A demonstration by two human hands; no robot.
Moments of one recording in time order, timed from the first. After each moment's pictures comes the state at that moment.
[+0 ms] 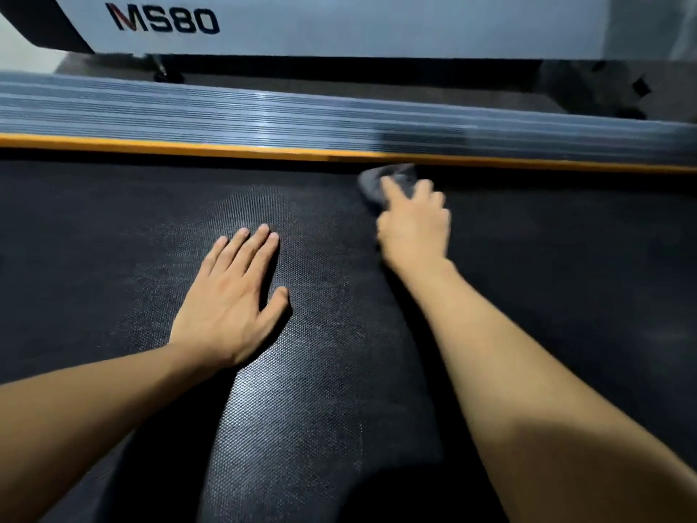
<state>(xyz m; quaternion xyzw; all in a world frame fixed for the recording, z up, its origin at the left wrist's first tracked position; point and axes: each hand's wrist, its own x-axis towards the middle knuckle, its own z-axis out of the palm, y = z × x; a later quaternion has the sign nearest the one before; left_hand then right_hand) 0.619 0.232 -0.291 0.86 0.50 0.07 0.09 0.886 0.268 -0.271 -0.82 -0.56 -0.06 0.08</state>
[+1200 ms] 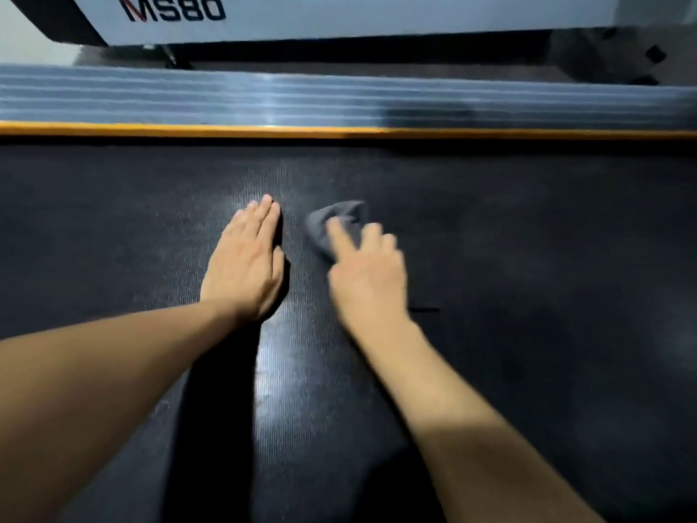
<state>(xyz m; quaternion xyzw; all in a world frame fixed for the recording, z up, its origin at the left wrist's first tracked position) 0.617 0.233 -0.291 0.85 0.51 0.10 0.08 0.787 0.162 -0.270 -0.78 -0.62 -0.04 0.10</state>
